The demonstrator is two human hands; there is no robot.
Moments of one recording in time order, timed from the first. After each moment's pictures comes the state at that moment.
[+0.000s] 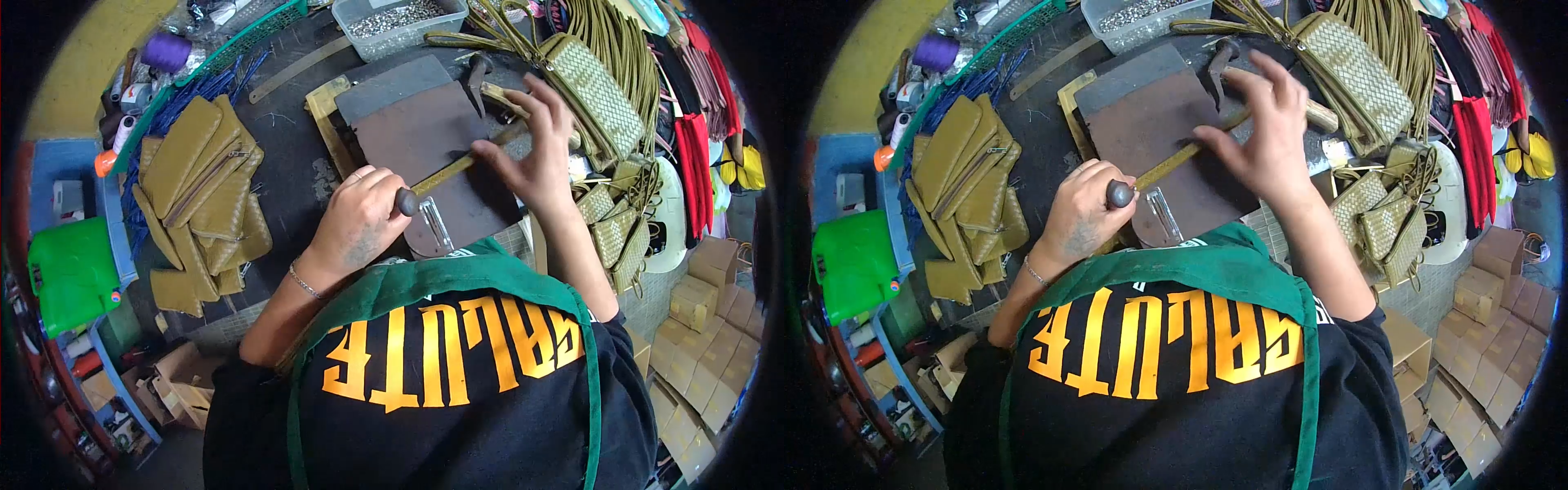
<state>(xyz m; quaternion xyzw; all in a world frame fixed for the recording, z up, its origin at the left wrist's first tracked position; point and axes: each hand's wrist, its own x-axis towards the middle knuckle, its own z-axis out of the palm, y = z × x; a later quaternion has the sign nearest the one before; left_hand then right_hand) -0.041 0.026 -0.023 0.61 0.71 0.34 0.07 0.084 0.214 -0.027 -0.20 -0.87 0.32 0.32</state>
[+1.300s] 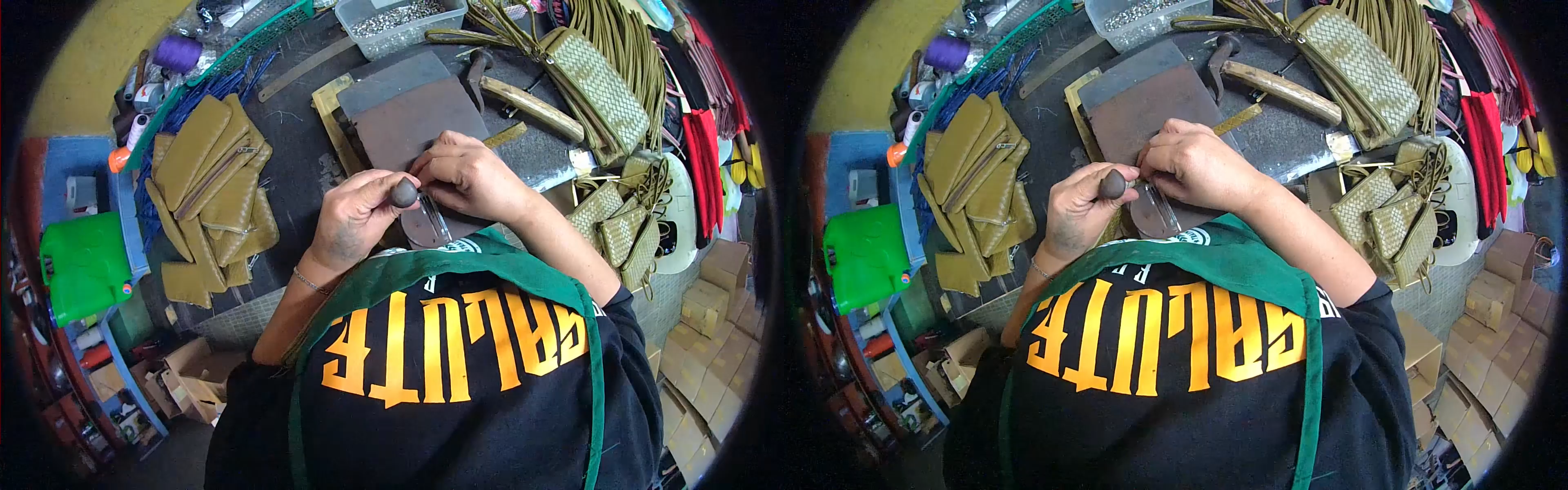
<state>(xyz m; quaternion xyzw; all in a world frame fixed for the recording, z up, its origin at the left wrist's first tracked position) -0.026 0.019 -0.029 0.52 0.68 0.50 0.13 0.064 0.186 -0.045 0.13 -0.88 0.40 0.21</state>
